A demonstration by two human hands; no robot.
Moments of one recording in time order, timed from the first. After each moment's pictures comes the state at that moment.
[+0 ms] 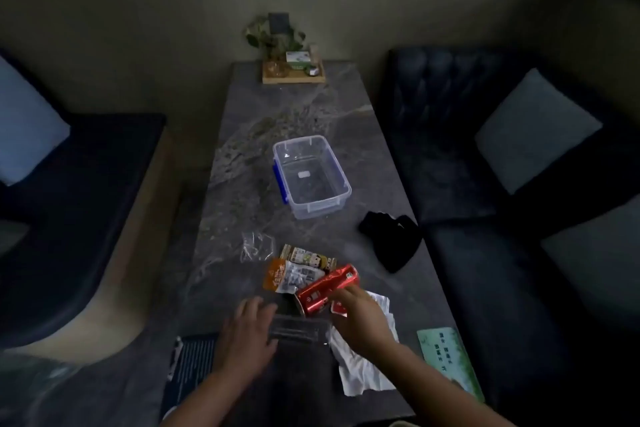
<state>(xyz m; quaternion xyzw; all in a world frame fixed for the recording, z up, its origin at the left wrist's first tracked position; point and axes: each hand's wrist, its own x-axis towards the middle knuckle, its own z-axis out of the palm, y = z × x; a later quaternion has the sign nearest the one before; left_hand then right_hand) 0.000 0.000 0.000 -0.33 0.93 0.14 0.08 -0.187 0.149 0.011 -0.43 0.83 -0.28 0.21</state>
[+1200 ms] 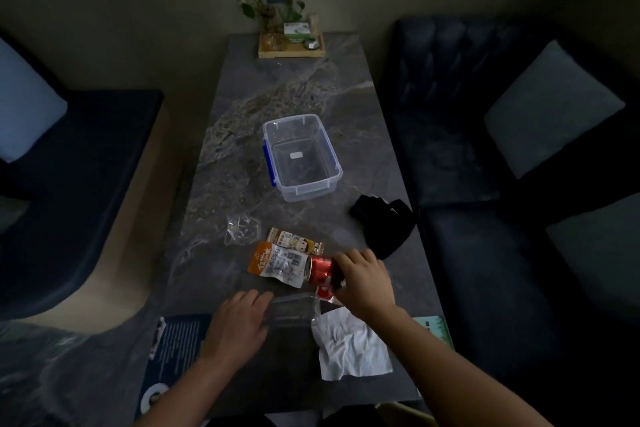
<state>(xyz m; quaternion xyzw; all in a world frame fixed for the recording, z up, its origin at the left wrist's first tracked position) -0.020 0.020 0.008 -0.30 0.94 0.14 0.10 -0.245 0.154 0.015 -0.49 0.86 -0.10 0.10</state>
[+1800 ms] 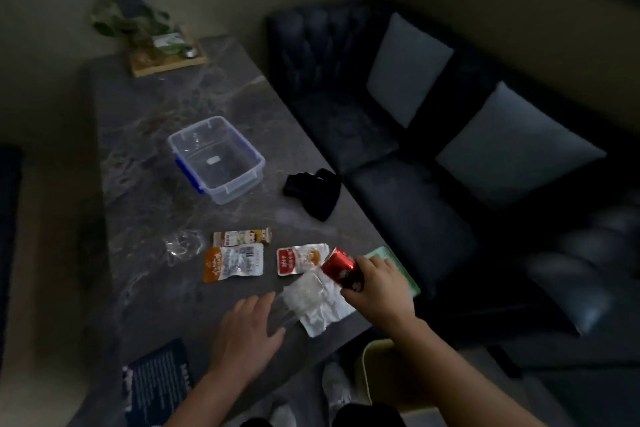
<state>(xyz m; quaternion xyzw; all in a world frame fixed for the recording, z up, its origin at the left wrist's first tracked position) -0.007 0.075 0.014 -0.12 0.97 0.19 0.10 -0.139 0.303 0.045 -0.15 0.97 -0.14 0.10</state>
